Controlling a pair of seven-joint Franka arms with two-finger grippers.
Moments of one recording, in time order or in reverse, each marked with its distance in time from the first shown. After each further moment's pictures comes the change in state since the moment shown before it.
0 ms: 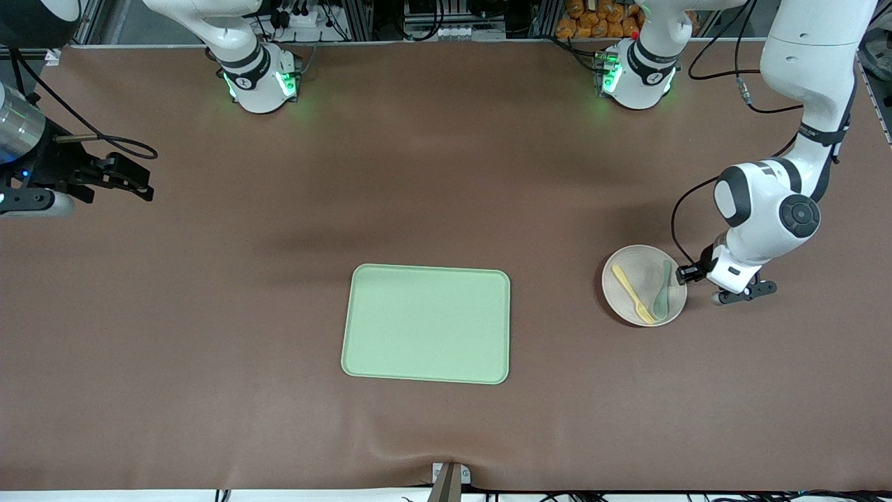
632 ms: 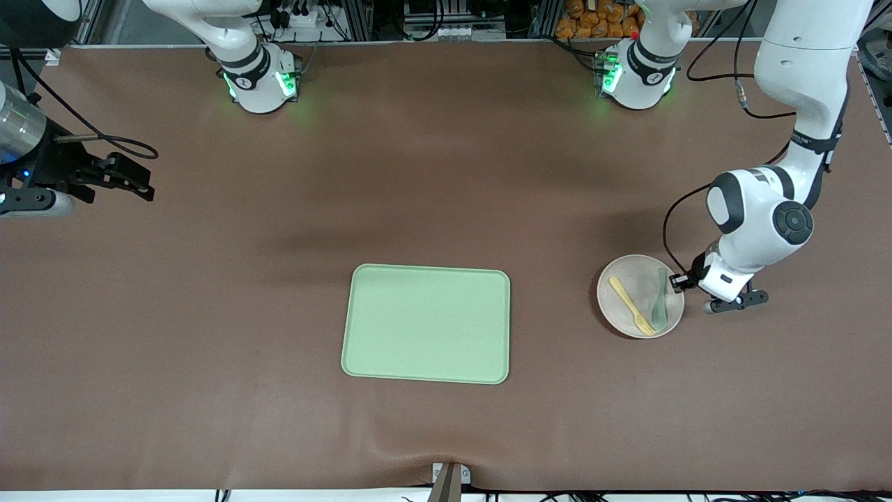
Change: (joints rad) left arm 0.002 0.015 -0.047 0.061 -0.014 -0.004 0.000; right arm 0.002 0.000 0.000 0.000 0.000 0.000 0.000
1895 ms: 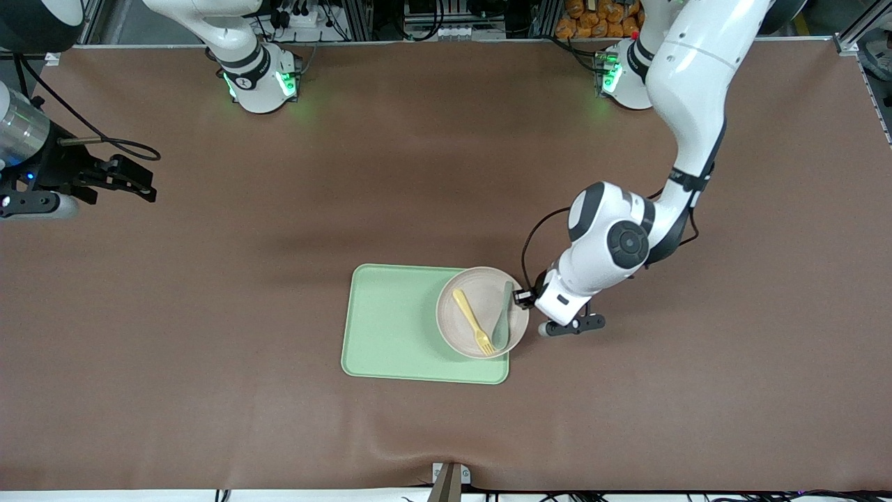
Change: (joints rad) left arm -0.298 0.249 -0.202 0.524 -0.061 -0.192 -0.415; right arm 0.001 0.009 0.000 -0.005 0.000 0.000 0.000
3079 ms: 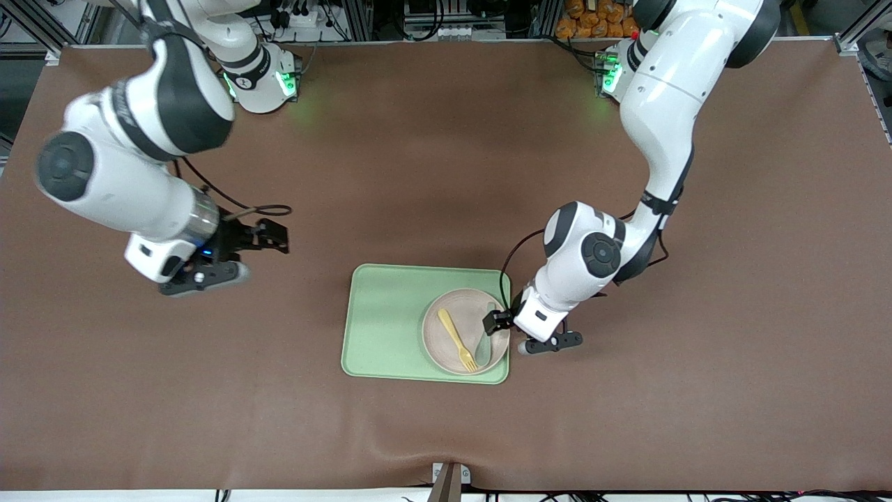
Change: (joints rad) left arm -0.044 0.079 0.016 0.139 0.004 0.101 -0.054; right arm 0.243 0.279 0.006 0.012 0.147 0.305 0.002
